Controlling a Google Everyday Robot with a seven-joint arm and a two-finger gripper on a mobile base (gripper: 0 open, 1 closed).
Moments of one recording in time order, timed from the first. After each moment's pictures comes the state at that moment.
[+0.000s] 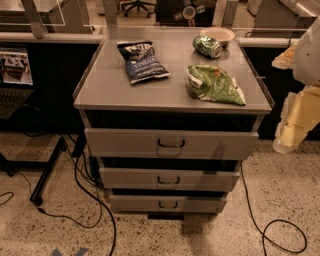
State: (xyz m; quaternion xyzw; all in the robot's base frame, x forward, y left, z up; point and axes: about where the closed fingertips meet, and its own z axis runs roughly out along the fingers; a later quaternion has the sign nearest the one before) arm 0.438 -0.217 0.976 -0.60 0.78 -0.03 0.16
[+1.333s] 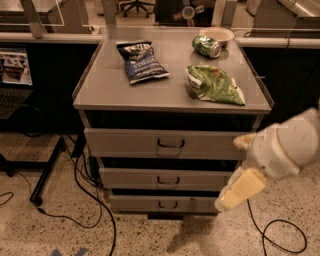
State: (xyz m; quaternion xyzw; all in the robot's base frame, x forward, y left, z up) arm 0.409 -0.163 0.815 -0.50 0.82 0.16 0.23
